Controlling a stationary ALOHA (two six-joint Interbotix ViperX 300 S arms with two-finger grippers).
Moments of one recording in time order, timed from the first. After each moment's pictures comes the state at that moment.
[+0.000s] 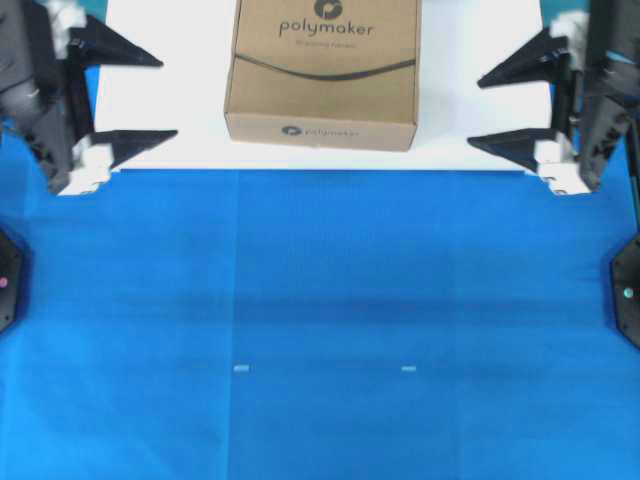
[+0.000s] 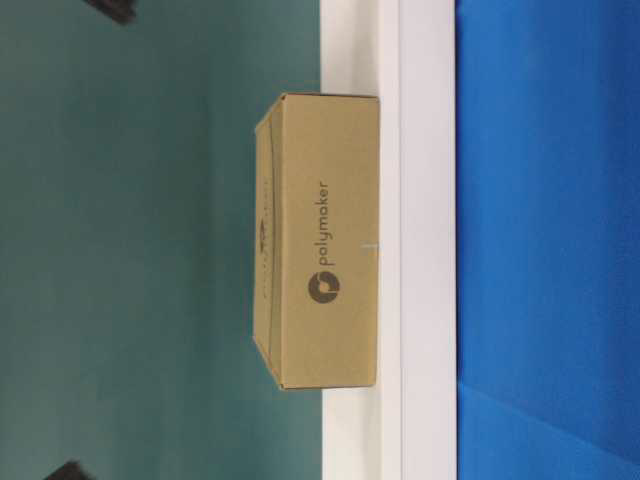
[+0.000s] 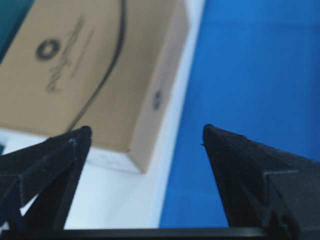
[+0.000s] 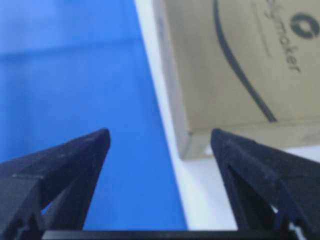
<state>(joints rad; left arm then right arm) 0.32 -0.71 0.75 0.06 0.33 0.21 -0.49 -0.70 0.78 0.52 0.46 -0.66</state>
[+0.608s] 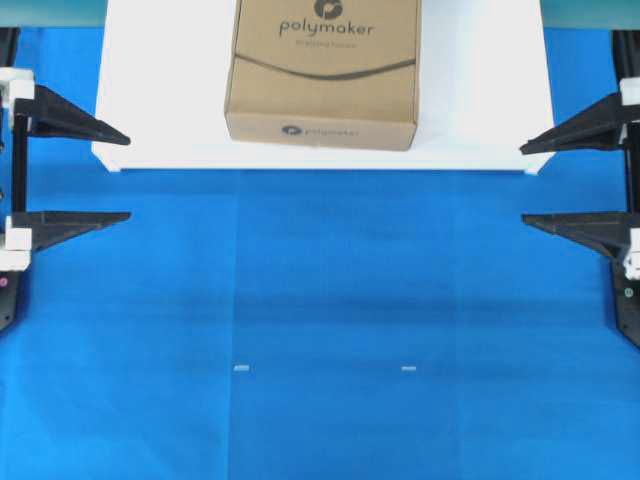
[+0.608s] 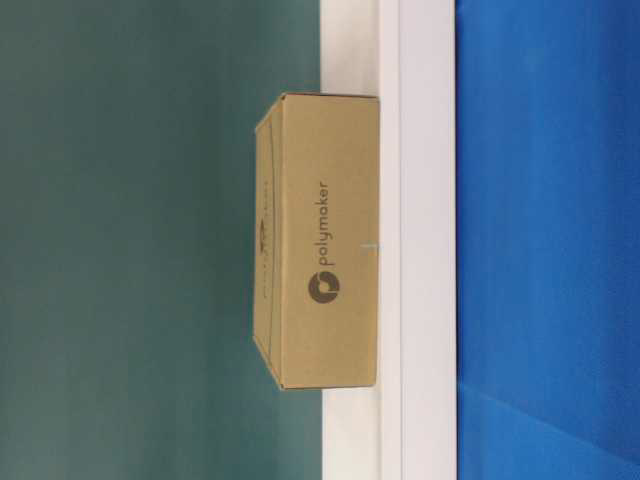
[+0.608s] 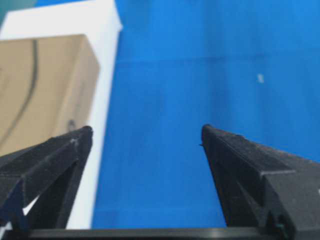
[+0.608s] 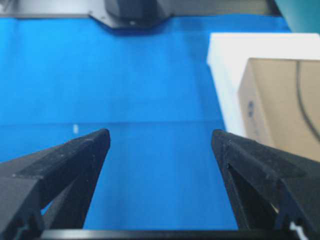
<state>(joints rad) 0.09 -0.90 0.84 0.06 0.33 0.12 -0.20 -0.97 0.93 0.52 0.30 -0.55</state>
